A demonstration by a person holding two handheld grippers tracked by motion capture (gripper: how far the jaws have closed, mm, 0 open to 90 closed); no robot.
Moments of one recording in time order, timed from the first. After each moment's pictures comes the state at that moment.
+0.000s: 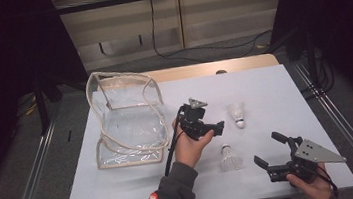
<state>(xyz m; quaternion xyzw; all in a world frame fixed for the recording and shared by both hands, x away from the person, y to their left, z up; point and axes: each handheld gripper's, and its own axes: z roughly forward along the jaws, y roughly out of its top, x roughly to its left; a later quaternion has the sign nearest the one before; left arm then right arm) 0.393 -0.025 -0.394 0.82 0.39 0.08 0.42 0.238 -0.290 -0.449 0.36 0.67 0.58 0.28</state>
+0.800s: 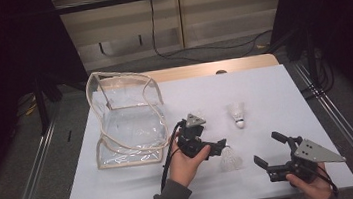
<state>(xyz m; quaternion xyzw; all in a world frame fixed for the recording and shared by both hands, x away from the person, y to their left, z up) 0.353 -0.004 -0.403 0.82 0.35 0.04 0.44 0.238 -0.289 -0.447 0.37 0.67 0.58 0.28</state>
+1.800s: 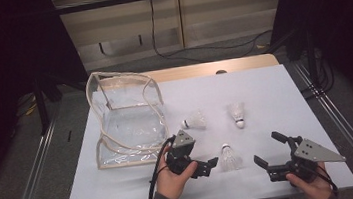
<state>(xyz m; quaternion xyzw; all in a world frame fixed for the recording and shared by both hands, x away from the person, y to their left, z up) 0.322 0.035 -0.415 0.83 0.31 0.02 0.46 0.239 -0.290 -0.447 0.37 0.67 0.58 0.28</state>
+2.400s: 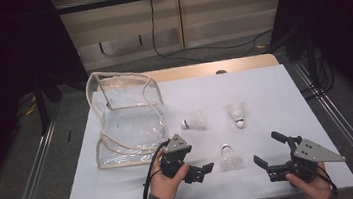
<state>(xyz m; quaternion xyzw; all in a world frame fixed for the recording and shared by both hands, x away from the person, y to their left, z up) 0.317 0.051 -0.418 0.84 0.28 0.01 0.47 0.238 -0.289 -0.447 0.36 0.67 0.58 0.28</state>
